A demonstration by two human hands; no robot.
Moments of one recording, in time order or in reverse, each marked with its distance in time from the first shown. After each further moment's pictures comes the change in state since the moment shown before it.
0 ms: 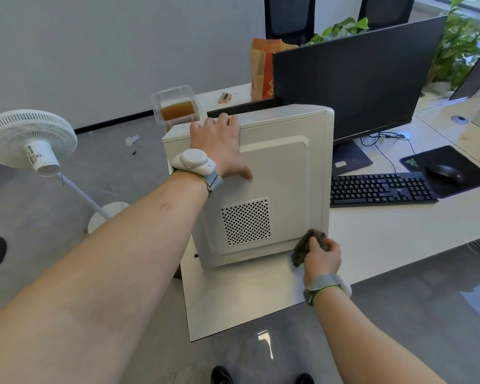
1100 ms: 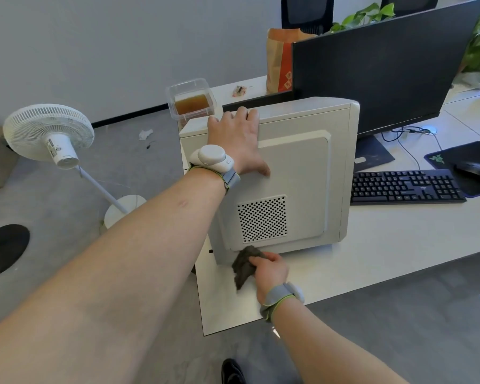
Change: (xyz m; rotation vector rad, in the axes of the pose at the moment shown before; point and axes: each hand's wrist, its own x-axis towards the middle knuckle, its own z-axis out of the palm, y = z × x) left_hand -0.001 -0.001 0.001 -0.007 0.007 0.007; right_hand -0.105 0.055 0.075 -0.110 -0.374 0.283
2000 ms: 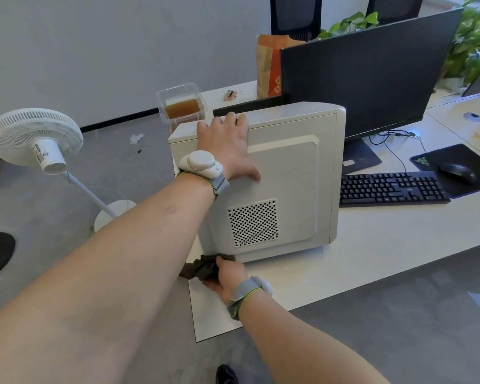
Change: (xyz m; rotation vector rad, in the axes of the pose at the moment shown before) left_hand -0.002 0.001 0.001 0.009 0.023 0.002; right_hand -0.022 0.000 0.055 0.180 -0.267 0.361
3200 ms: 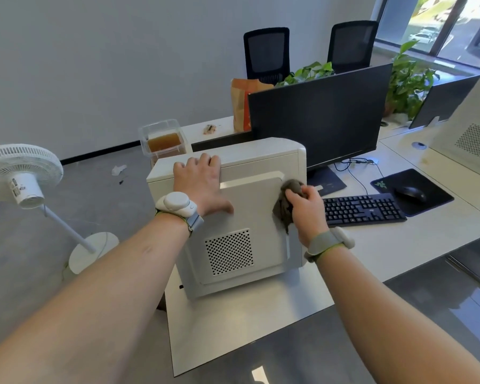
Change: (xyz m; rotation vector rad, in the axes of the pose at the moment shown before) left_hand -0.019 0.010 -0.005 0.022 0.016 -0.011; right_hand -0.105 -0.233 -0.099 -0.332 0.139 -0.996
